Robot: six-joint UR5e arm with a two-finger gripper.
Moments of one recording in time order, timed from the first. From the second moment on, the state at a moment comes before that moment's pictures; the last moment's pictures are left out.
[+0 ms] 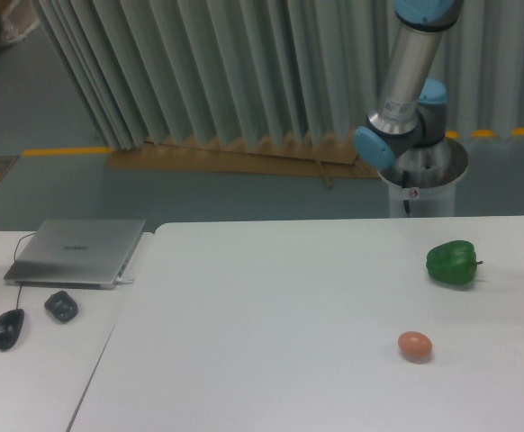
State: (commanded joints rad) arm 3.04 -1.90 -1.50 -1.32 1.43 2.17
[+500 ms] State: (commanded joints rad) arm 3.04 -1.89 -1.50 -1.32 1.43 2.16
